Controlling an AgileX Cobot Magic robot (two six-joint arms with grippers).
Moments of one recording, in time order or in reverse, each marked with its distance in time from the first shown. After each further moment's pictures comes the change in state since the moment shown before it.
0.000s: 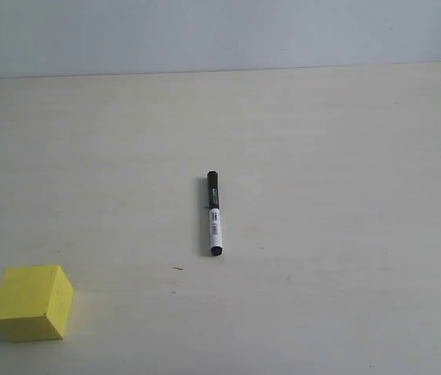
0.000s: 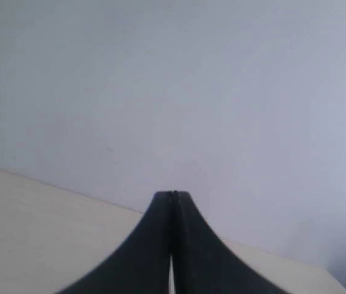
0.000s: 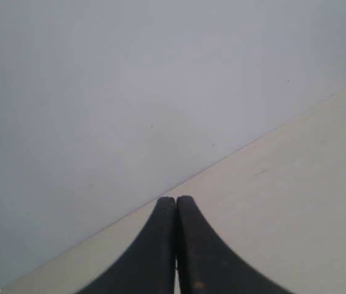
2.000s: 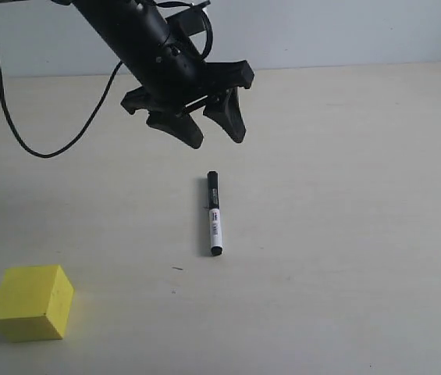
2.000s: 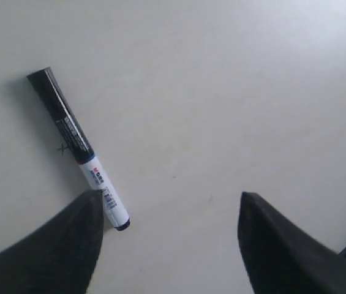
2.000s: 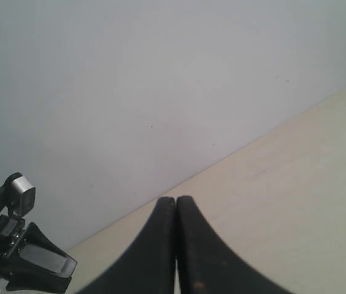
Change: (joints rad) left arm -0.276 1.993 -1.631 -0.102 1.135 0.091; right arm 0.000 0.000 0.000 0.000 0.000 0.000
